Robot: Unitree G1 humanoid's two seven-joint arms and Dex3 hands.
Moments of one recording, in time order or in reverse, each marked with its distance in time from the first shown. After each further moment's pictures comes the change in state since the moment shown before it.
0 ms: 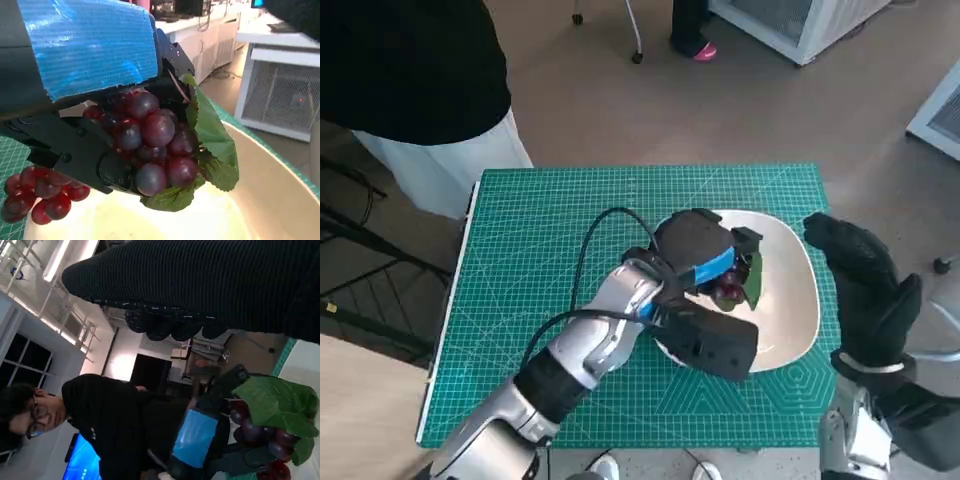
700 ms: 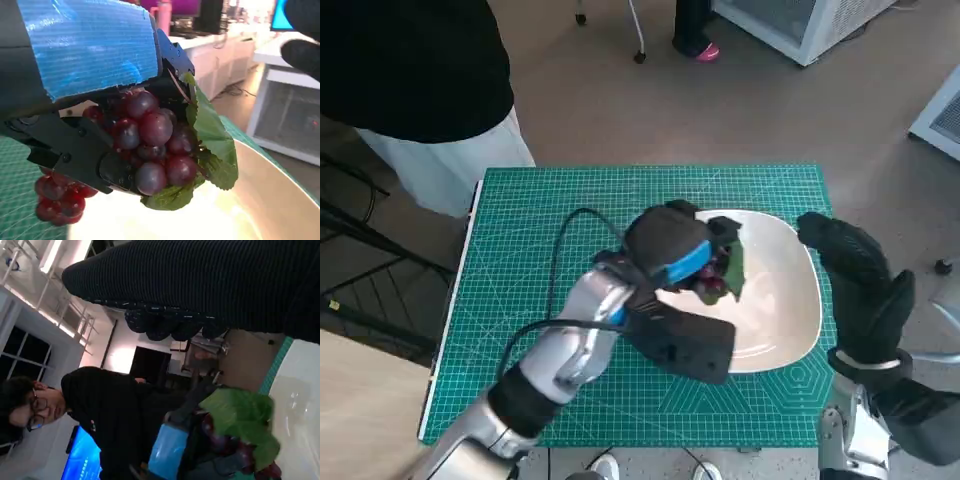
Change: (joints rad) left arm 0.066 0.054 0.027 -0.201 0.018 0.066 -0.039; right arm -0.007 -0.001 0.006 0.000 0.000 0.009 0.012
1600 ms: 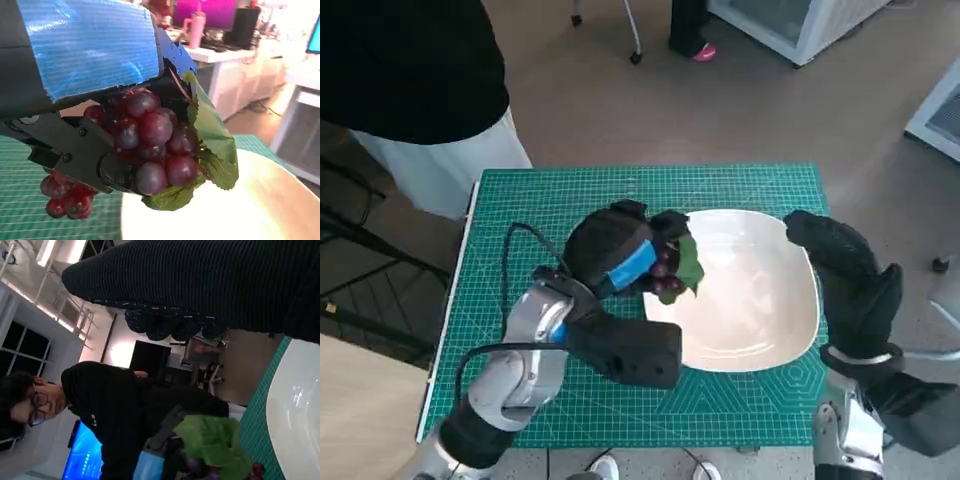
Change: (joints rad) left arm 0.185 0.153 0.104 -0.336 -0.017 0.114 -0.065; right arm -0.019 0.001 0.020 0.024 0.012 0.013 0.023
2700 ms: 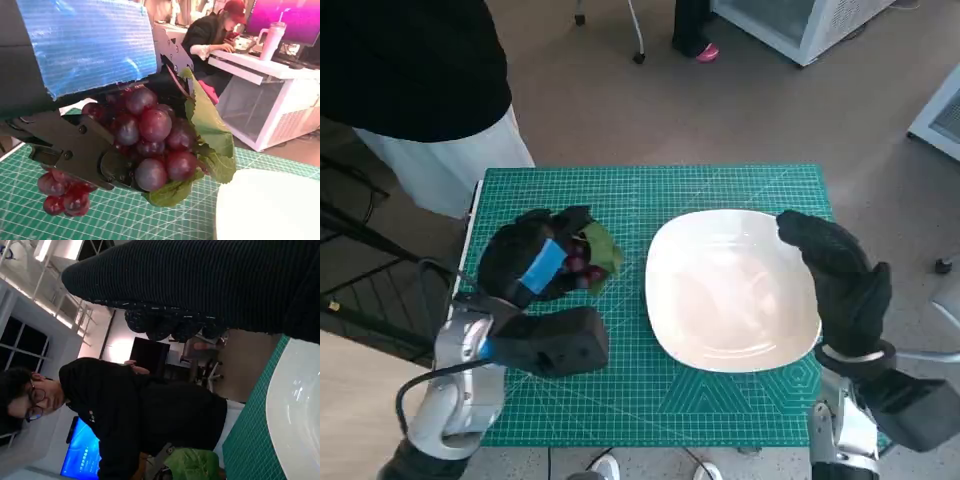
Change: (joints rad) left arm 0.217 0.113 0.180 -0.161 -0.053 0.104 0.063; right arm -0.009 0.010 0.019 0.015 -0.021 -0.007 -0.005
